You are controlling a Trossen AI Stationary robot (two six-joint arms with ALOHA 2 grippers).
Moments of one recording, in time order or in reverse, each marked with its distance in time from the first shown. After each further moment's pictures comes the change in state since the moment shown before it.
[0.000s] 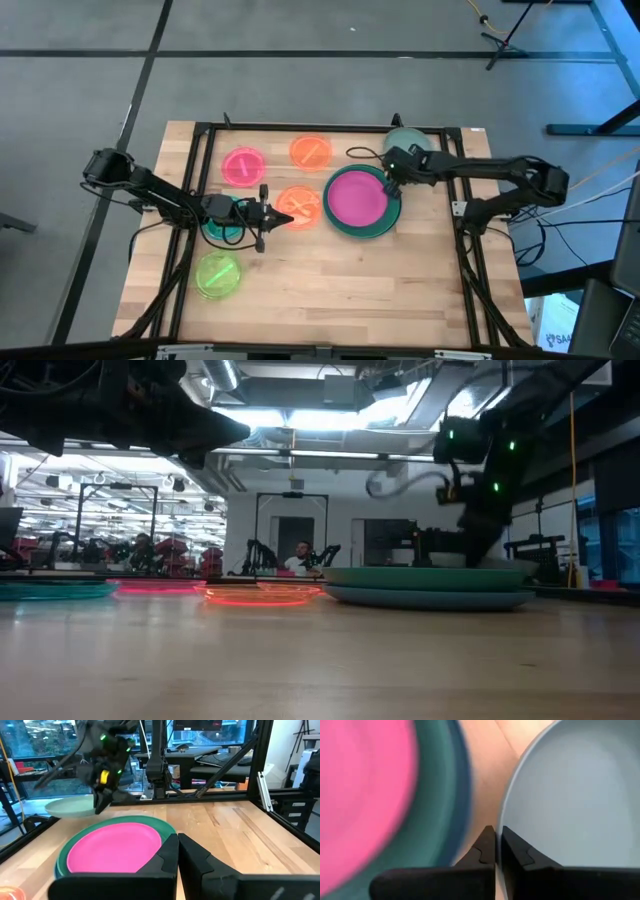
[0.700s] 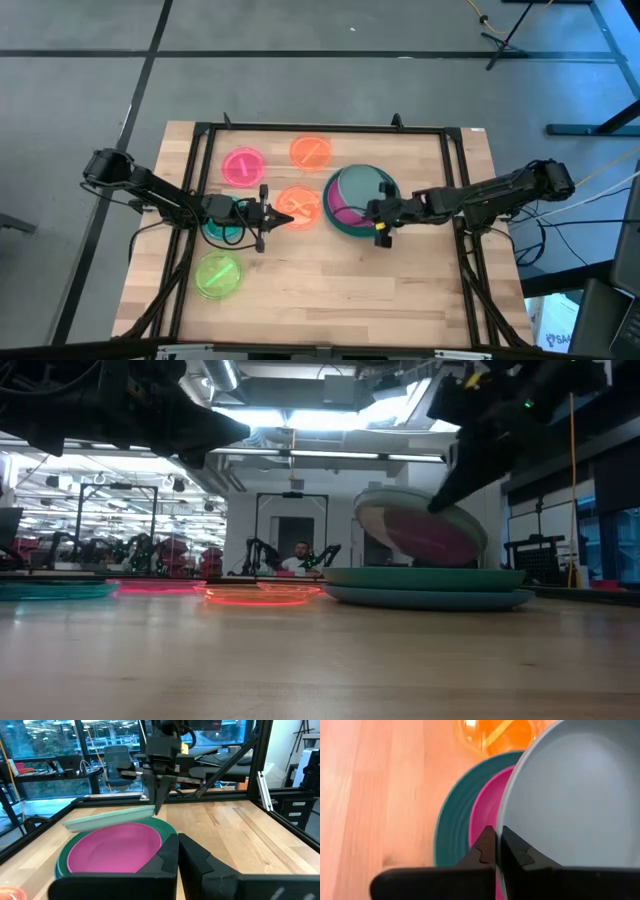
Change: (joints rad) left arm 0.000 0.000 0.000 0.000 0.001 0.005; right arm 0.533 -0.037 0.035 0.224 -0.098 0.053
